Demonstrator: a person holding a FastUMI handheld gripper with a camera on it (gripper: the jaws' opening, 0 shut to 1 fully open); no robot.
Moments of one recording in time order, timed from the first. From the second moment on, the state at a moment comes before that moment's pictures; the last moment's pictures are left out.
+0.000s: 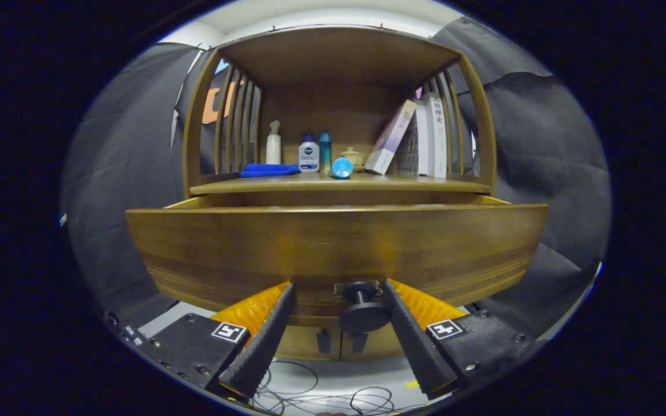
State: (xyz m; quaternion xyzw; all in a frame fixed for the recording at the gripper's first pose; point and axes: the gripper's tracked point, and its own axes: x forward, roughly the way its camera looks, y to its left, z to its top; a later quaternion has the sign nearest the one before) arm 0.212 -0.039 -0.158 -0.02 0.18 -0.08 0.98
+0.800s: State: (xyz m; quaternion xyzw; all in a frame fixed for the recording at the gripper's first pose) arm 0.272 -0.048 -0.162 -0.04 0.21 -0.09 0.97
